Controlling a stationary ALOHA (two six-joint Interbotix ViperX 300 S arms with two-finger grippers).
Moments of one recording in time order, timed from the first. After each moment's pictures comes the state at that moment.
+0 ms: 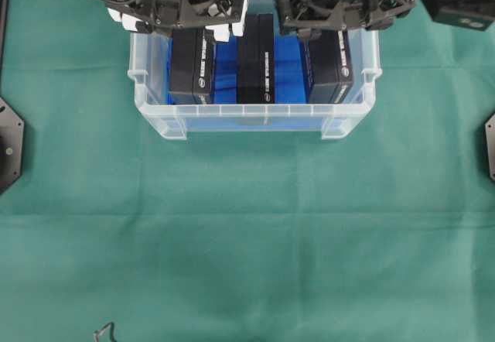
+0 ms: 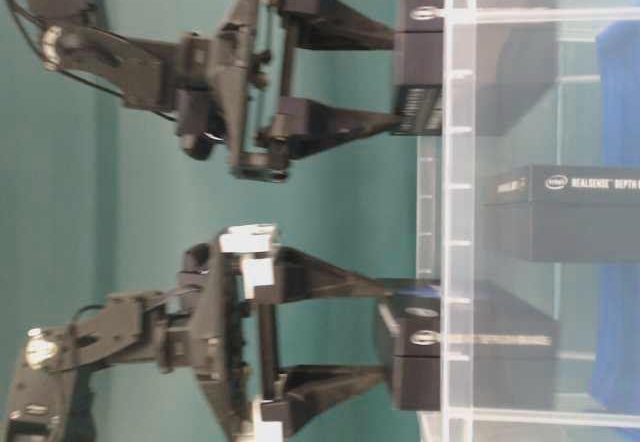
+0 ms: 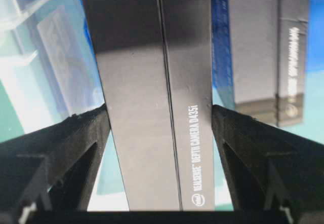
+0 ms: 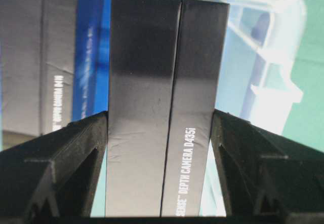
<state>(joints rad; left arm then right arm) 0.29 0.07 -0.05 0.06 1.37 -1.15 -0.27 0.02 0.03 -0.17 1.33 1.33</state>
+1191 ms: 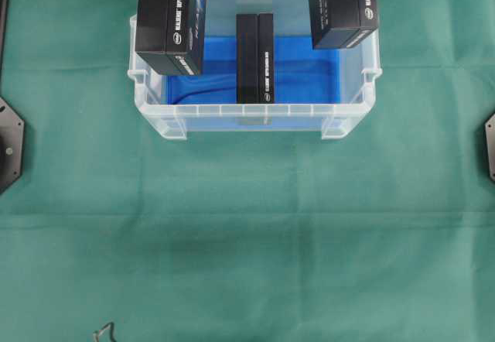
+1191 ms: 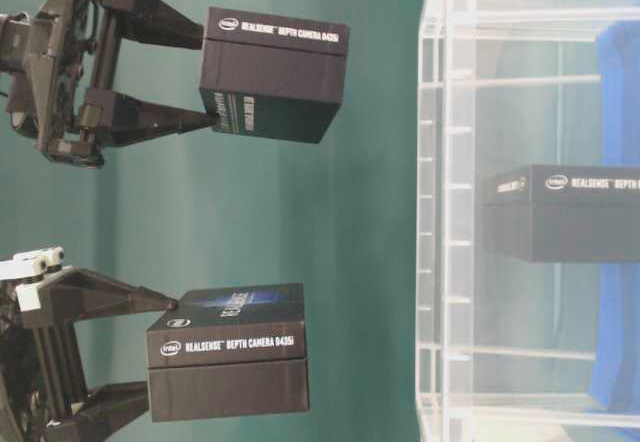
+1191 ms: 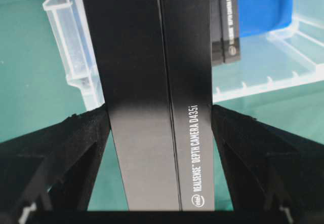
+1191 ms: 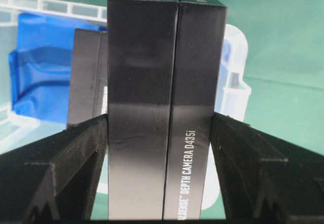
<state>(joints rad) 0.28 0.05 -0.47 0.06 1.73 -1.14 -0.27 0.00 -0.34 -0.24 1.62 1.29</state>
